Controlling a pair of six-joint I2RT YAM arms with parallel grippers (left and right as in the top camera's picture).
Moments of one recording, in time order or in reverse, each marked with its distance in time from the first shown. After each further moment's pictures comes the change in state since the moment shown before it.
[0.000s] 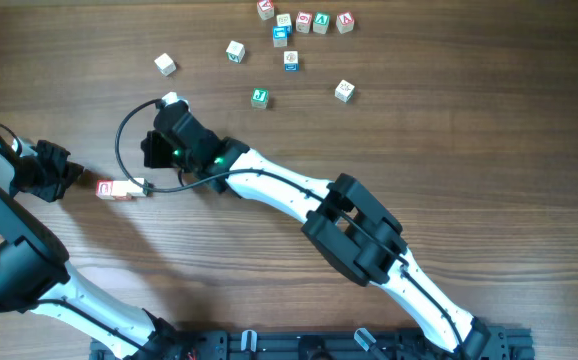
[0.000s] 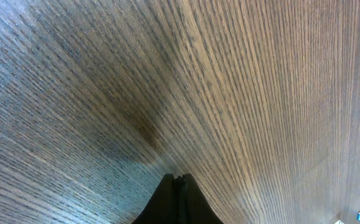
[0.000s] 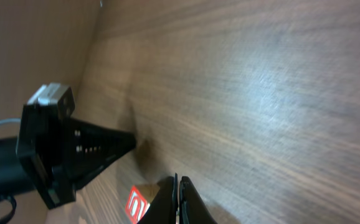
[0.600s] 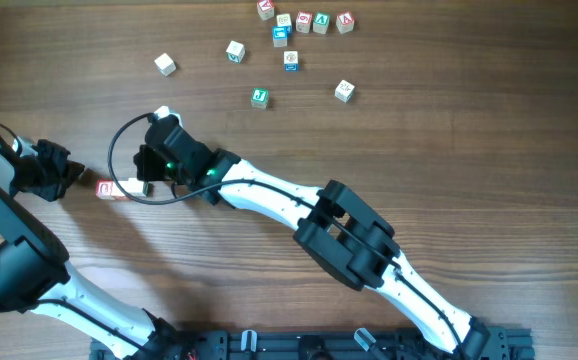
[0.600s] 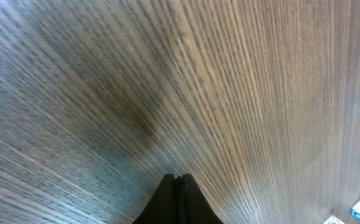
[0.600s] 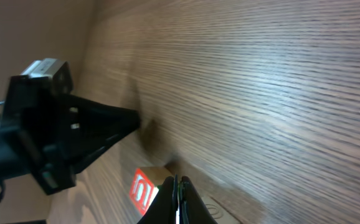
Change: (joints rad) left arm 0.000 0.000 0.000 0.000 0.021 0.000; right arm 0.033 0.021 0.000 0.012 0.007 0.040
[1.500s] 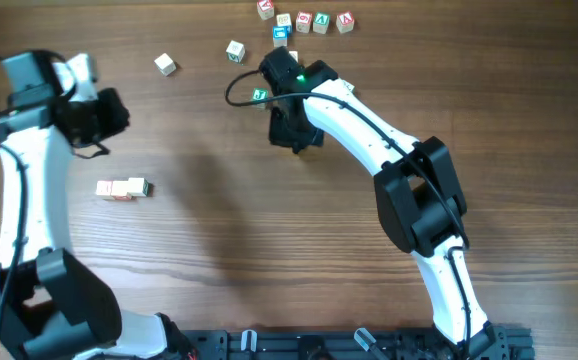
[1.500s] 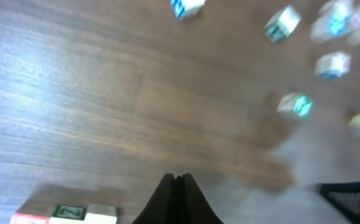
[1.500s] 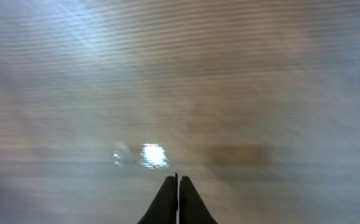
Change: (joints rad) left arm -0.412 -0.398 -0.001 -0.100 -0.148 0.340; right arm -0.385 -0.168 0.021 -1.094 0.124 -0.259
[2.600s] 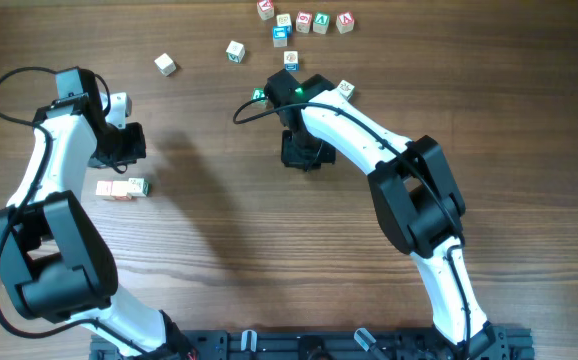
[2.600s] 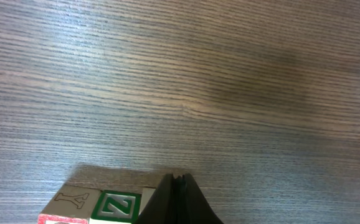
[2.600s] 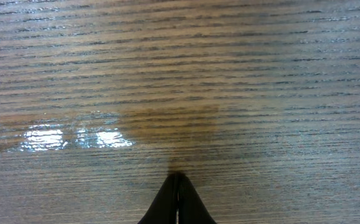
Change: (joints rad) left arm -0.027 0.185 -0.065 -0.020 -0.208 0.197; right arm 0.010 0.000 -0.105 -0.049 0.063 -0.021
